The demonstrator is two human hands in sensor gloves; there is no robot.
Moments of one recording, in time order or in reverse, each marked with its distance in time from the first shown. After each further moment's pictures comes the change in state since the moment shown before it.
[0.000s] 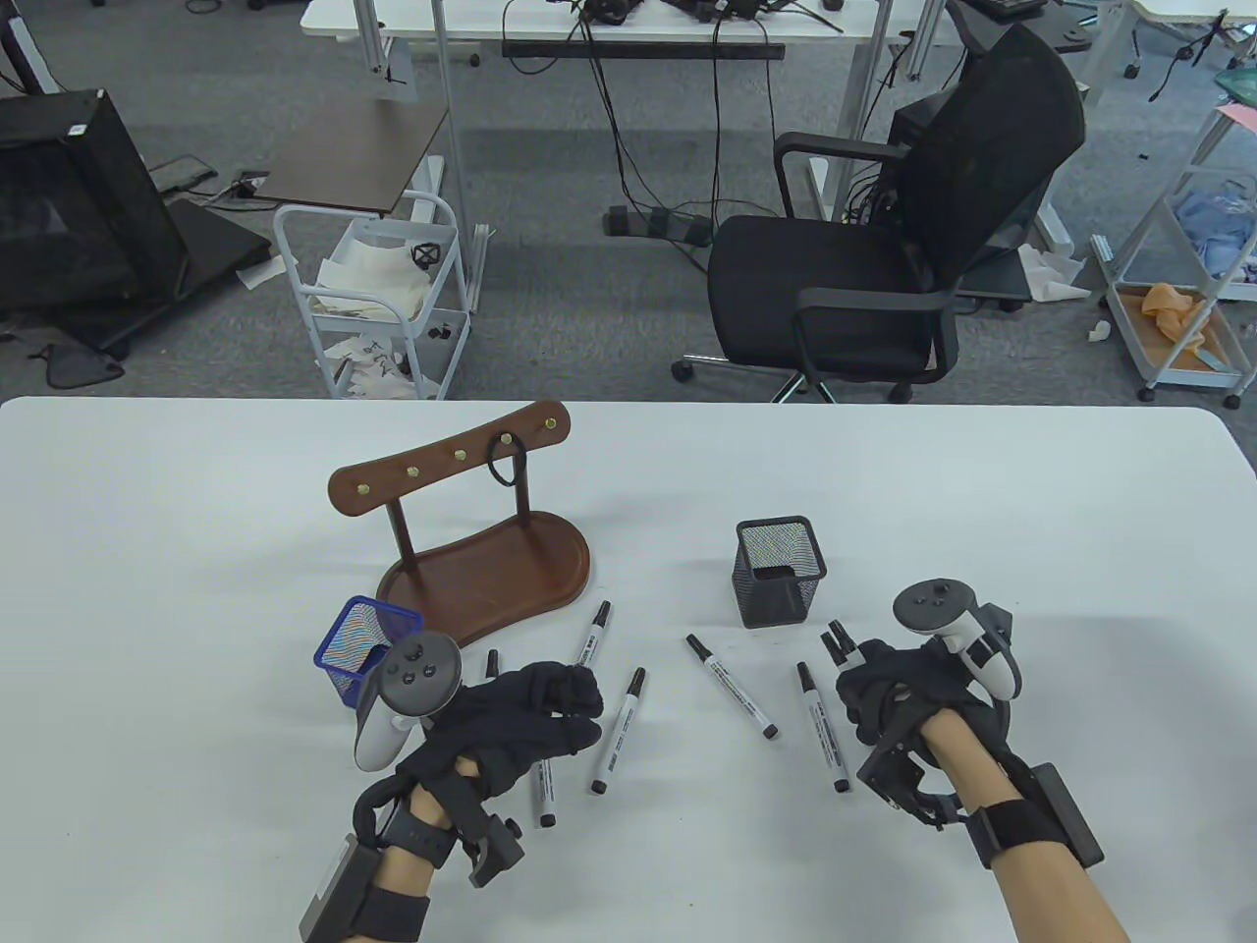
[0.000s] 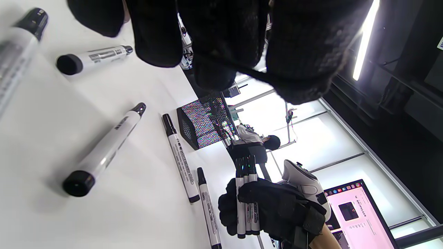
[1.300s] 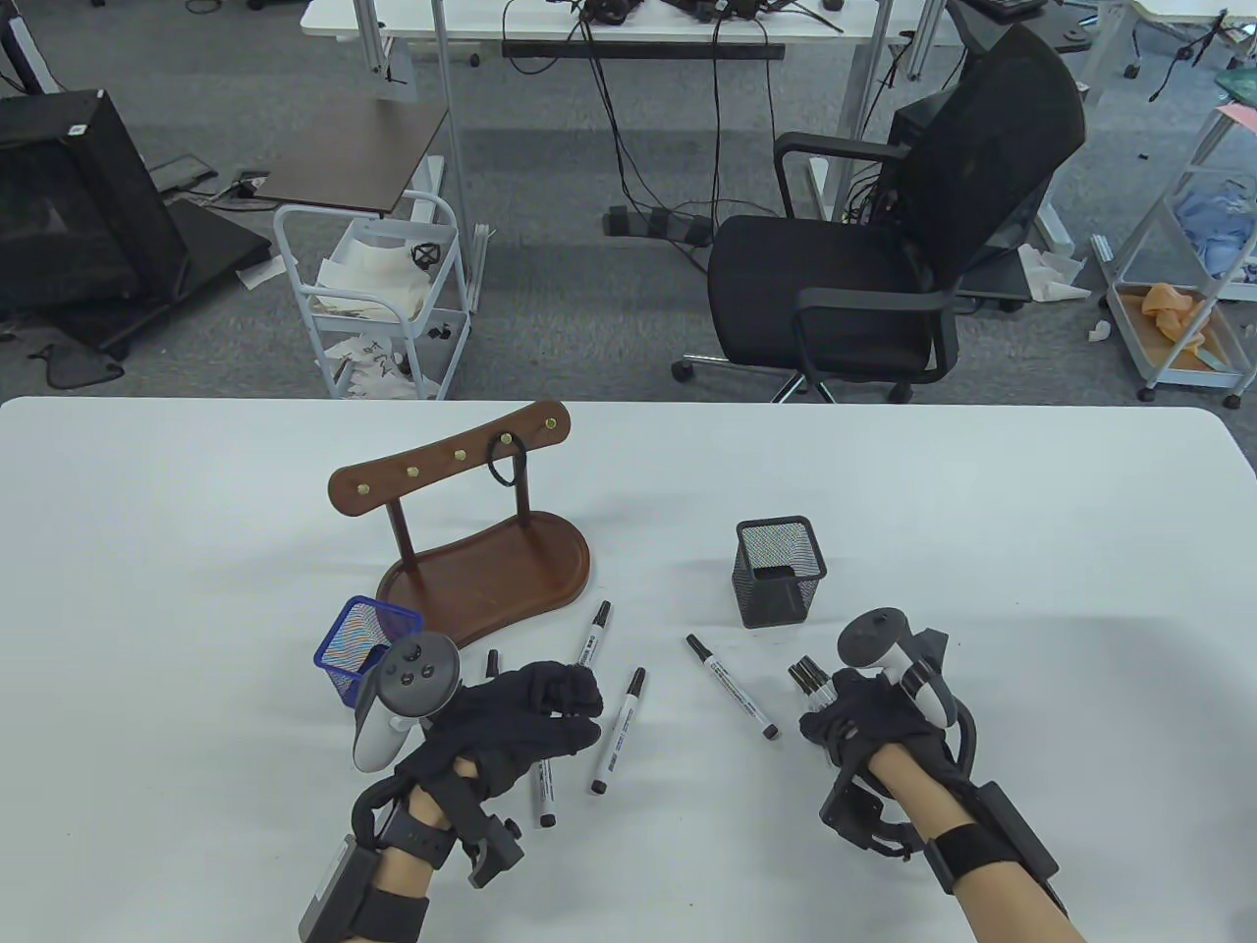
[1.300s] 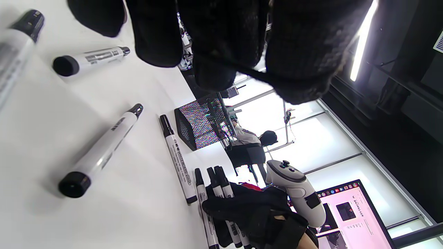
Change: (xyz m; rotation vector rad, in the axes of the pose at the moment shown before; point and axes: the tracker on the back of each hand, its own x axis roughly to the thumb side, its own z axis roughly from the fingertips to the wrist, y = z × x) left_hand 0.000 -0.001 -0.001 0.005 -0.008 0.002; right_hand 0.008 0.041 -0.003 -0.126 0.114 0.235
